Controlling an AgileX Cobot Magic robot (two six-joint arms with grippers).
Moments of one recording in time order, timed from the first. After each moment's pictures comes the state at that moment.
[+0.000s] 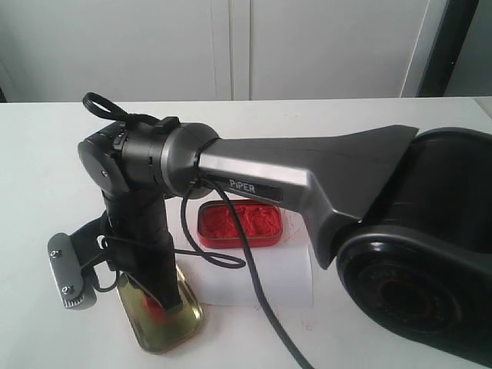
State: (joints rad) left arm 0.01 0.00 0.03 -0.07 0.38 0.13; right arm 0.97 2.29 -1.90 0.00 1.13 -1.16
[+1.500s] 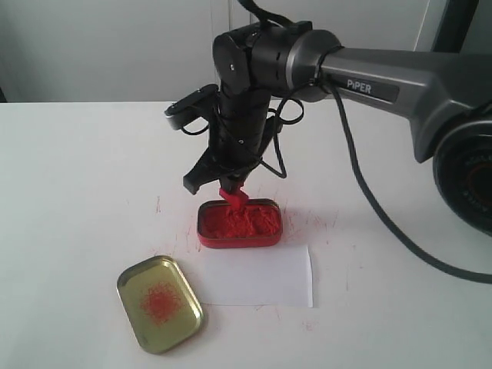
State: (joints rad) left arm 0.01 0.00 0.03 -0.07 0.38 0.13; right arm 0.65 2.20 -1.90 -0.01 1.08 -0.16
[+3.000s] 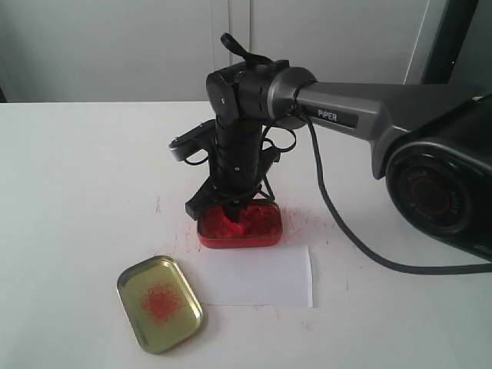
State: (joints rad) left arm 0.01 0.00 0.03 -0.07 0.38 0.13; right arm 0.65 2.33 -1.93 -0.01 1.14 -0.13
